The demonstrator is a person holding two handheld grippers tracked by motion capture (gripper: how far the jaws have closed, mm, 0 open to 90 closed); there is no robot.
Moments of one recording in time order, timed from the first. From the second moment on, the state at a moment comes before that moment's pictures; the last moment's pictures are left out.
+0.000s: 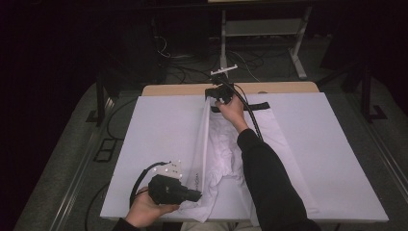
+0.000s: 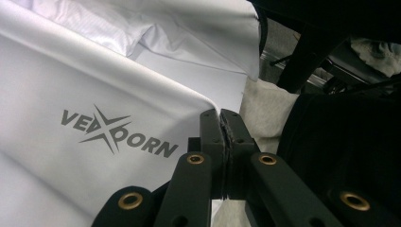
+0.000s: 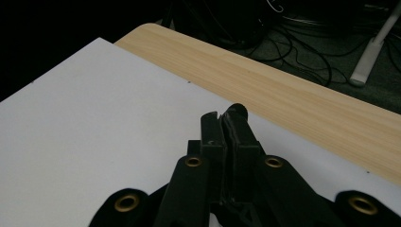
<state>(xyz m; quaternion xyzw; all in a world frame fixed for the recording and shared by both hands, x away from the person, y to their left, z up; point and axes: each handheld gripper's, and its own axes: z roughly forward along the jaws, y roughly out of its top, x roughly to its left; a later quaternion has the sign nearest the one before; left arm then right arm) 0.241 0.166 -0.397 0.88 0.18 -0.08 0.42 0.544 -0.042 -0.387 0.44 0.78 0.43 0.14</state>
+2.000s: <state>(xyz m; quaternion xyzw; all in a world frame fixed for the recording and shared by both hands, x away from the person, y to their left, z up) 0.244 0.019 -0.399 0.89 0.11 -0.12 0.43 0.535 -0.151 -0.385 0.45 0.77 0.43 0.12</state>
